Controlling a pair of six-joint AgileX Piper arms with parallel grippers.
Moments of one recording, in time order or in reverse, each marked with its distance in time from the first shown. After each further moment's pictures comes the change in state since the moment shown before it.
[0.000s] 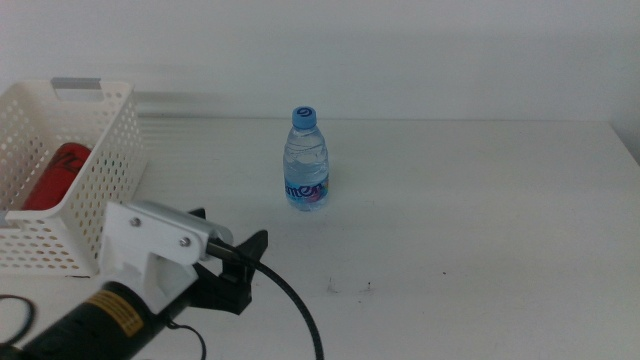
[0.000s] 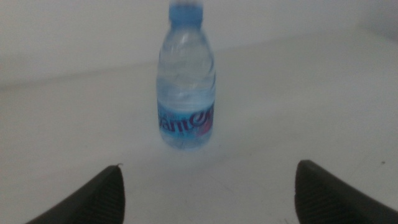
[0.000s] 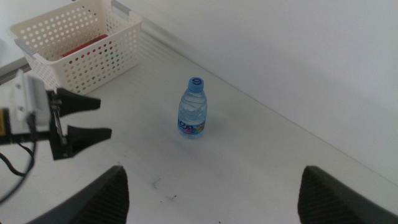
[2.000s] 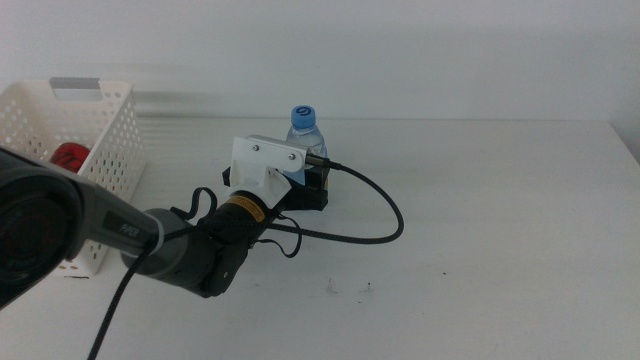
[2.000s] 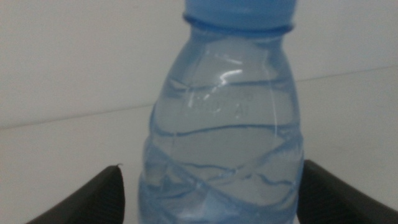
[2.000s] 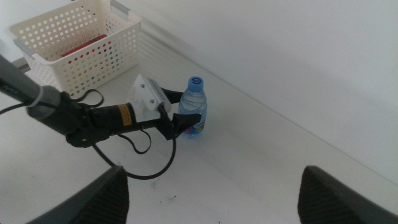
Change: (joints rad) left arm 0.082 0.780 -0.656 0.054 -0.198 -0.065; right arm 0.000 0.000 0.000 0.000 0.000 0.000
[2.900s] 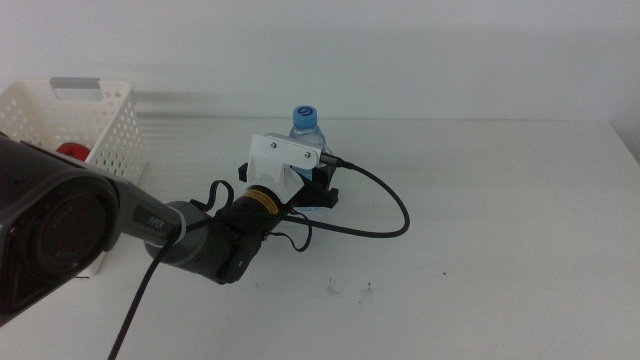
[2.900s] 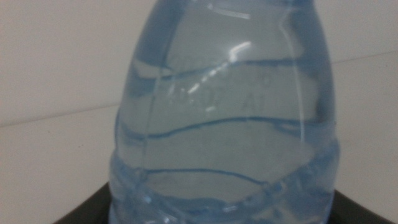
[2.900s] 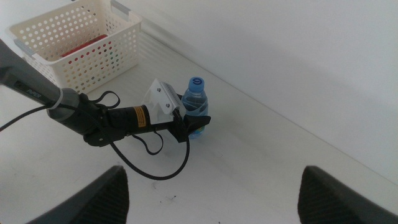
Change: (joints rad) left arm 0.005 0.095 -0.131 0.051 0.054 -0.004; right arm 0.000 0.000 0.000 0.002 0.000 0.000
